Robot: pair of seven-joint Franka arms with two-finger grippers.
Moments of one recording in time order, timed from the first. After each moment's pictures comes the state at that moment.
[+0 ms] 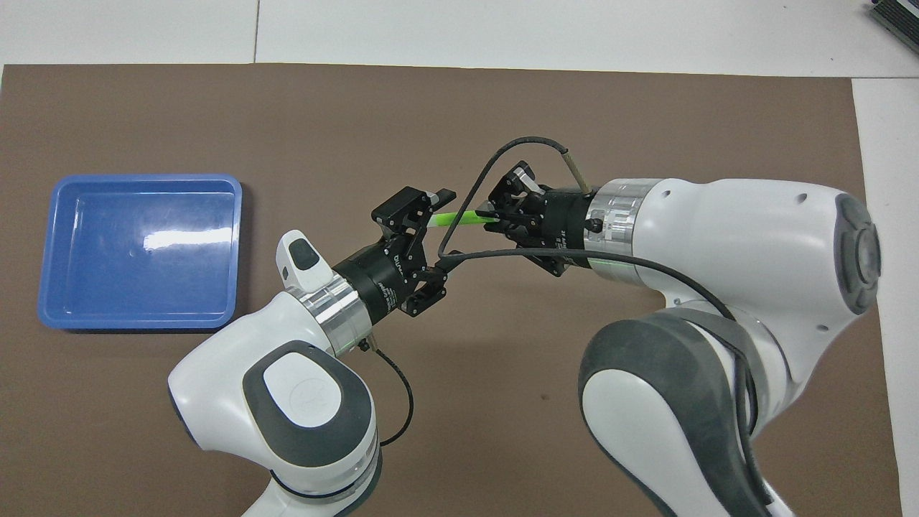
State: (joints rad) left arm -0.77 0.01 0.04 -2.05 -1.83 2.96 -0.33; right arm 0.18 0.01 0.26 -1.86 0.57 2.34 1.01
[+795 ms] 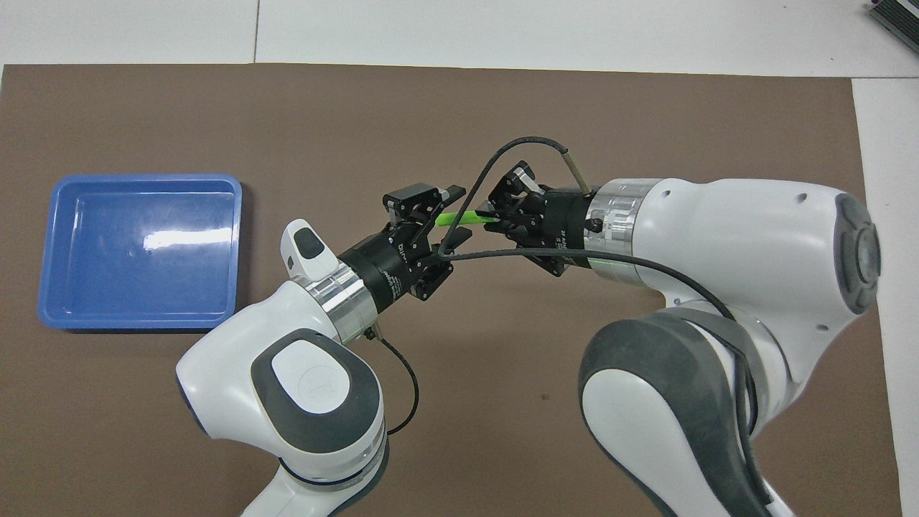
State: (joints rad) left arm -0.77 0.04 0.04 -2.01 -1.83 2.97 -0.33; right arm 0.18 0.01 0.26 -1.86 0.57 2.34 1.01
